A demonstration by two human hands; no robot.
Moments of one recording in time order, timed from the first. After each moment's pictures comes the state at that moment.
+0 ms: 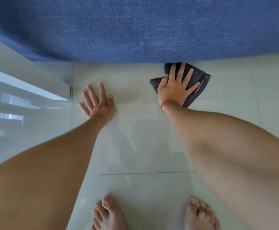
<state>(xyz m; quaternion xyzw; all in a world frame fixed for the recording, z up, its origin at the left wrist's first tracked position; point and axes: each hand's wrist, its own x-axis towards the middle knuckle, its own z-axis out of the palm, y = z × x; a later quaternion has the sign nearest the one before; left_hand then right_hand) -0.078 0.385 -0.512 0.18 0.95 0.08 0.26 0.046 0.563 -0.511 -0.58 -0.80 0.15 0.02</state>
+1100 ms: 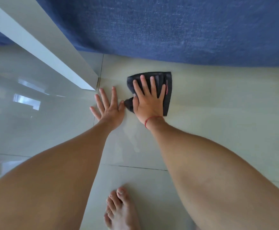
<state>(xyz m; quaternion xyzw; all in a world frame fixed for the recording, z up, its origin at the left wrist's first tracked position) -0.082 0.330 -0.501 0.16 0.94 0.10 0.29 -0.009 0.441 -0.508 -0.31 -0.94 0.15 -0.03</state>
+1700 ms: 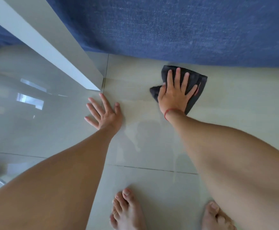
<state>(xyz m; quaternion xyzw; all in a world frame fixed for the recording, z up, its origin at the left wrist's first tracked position) -0.081 0.312 -0.502 0.03 0.95 0.14 0.26 0.003 0.488 -0.513 -0.46 -0.88 0.14 -0.02</state>
